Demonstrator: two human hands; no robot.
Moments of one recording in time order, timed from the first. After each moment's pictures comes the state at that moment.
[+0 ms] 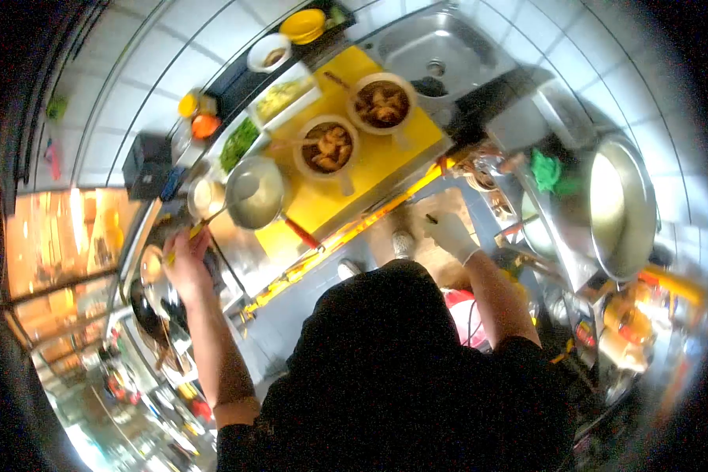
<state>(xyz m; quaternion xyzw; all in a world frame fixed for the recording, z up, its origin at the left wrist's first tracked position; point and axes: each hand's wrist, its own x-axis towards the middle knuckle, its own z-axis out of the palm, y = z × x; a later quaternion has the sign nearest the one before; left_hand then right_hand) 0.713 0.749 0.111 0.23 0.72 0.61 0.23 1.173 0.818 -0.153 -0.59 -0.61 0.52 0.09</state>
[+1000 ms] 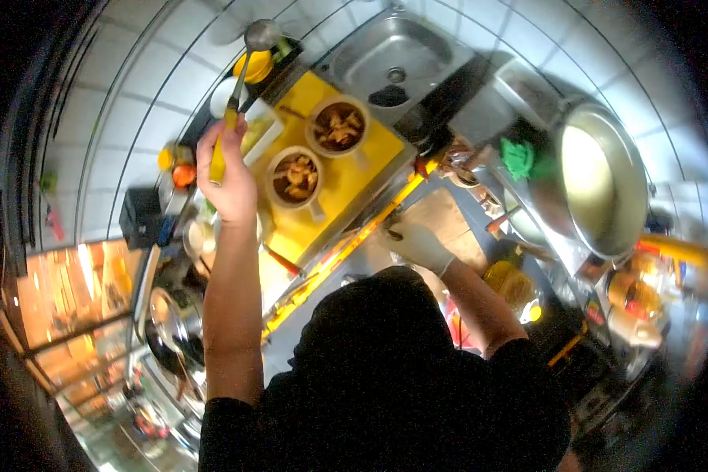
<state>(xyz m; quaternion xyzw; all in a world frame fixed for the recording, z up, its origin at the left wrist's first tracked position) 0.894 0.956 0.092 0.56 0.46 0.67 0.18 1.169 0.820 -0.100 -0.53 -0.65 0.53 0.12</state>
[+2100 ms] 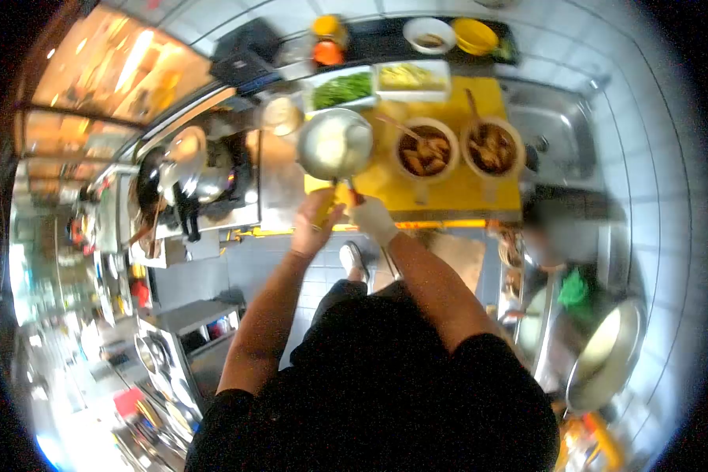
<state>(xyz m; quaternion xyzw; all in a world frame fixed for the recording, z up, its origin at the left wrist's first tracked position) 0.766 0.705 -0.056 0.50 0.74 0.43 0.10 0.872 0.822 -0.147 -0.40 -0.52 0.75 0.03</state>
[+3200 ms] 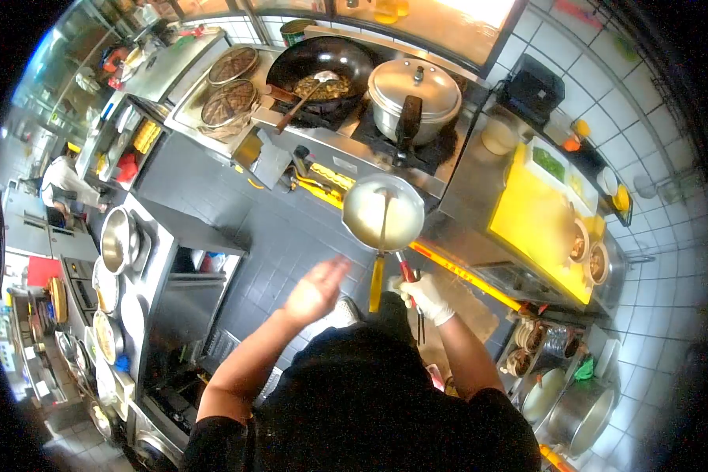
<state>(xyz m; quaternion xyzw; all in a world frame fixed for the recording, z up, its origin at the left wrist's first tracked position) 0.641 0.118 -0.026 0.47 0.84 0.27 0.05 0.758 0.401 -0.076 -0.30 -0.59 0.73 -0.18</state>
